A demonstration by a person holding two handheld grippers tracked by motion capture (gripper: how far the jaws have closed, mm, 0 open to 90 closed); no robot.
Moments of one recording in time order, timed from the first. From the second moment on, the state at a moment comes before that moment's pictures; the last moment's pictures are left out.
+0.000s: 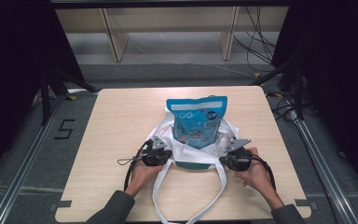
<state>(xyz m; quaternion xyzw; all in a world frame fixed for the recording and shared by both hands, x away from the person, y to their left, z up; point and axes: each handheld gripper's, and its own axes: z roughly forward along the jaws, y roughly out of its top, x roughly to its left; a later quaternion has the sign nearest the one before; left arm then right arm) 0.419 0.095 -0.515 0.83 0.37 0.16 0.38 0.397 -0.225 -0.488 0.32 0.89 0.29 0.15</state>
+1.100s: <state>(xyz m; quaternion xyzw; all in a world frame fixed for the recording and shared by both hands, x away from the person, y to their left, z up) 0.449 0.100 -0.509 0.80 0.40 0.18 0.41 0.422 -0.230 -0.471 0.34 0.85 0.37 0.18</state>
